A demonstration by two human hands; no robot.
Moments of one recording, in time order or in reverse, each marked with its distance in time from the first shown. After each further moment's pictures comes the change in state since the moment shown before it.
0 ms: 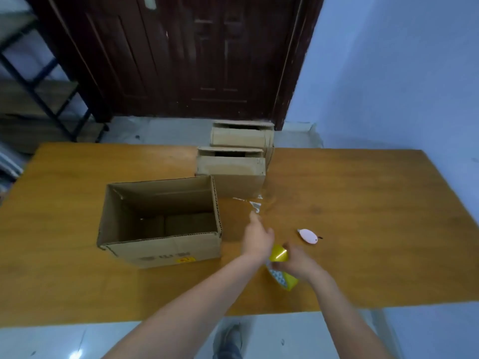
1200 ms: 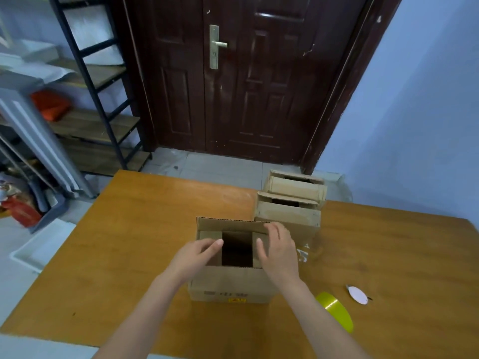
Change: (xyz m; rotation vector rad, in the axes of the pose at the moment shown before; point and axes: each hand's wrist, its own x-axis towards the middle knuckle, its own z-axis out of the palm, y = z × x) left_hand -0.012 -0.109 -0.273 0.179 0.006 0.204; right_hand 0.009 -0.206 0.044 -0.123 0.782 -0.619
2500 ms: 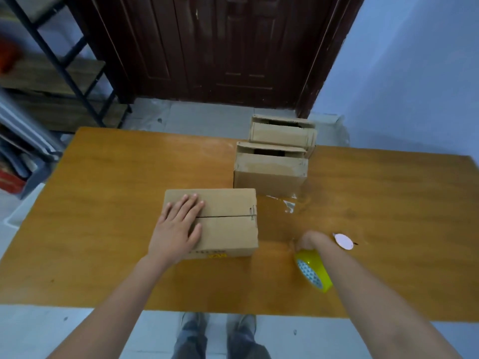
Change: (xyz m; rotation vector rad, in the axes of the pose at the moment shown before) left_hand 0.020 -0.046 0.064 0.685 0.222 0.258; right_hand -0.013 0.191 0.033 -0.485 -1.301 0.517
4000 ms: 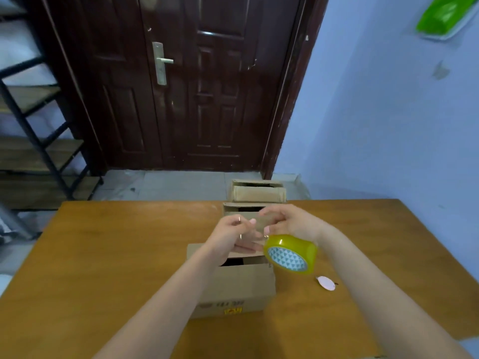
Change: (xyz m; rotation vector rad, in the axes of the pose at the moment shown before) left_hand 0.083 0.104 -0.130 -1.513 -0.423 -0.172; right_hand -0.245 -0.034 -0.115 0.751 0.566 -0.687
